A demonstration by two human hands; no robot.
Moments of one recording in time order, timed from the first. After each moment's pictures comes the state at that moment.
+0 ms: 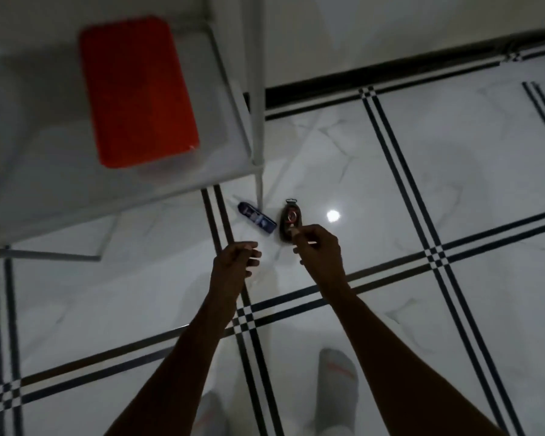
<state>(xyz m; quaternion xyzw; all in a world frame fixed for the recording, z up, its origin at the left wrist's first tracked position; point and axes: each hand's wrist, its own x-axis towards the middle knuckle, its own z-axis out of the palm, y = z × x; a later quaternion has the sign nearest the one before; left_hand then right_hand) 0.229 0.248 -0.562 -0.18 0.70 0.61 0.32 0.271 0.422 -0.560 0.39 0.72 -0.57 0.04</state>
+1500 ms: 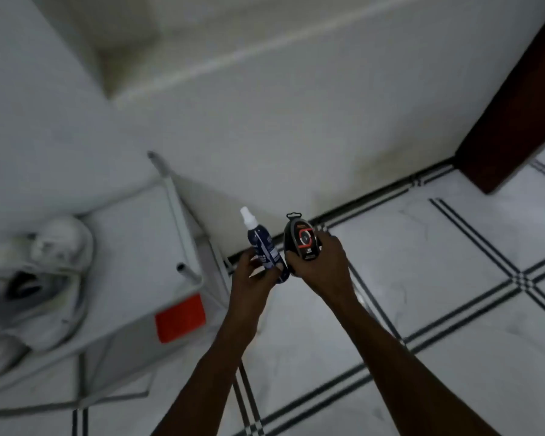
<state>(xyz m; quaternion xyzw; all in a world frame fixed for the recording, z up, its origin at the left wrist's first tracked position) 0.148 0.430 -0.199 0.02 0.71 0.66 0.23 0.188 0.582 -0.210 0.32 0.78 -0.52 -0.13</state>
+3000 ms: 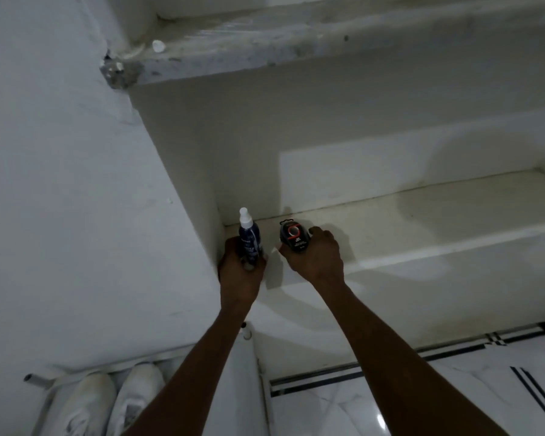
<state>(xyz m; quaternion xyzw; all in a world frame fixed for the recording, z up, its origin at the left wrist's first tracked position) -0.246 0.422 0.025 0.03 0.85 0.52 -0.09 -0.228 0.580 0.047 0.21 0.90 -0.35 -0.12</state>
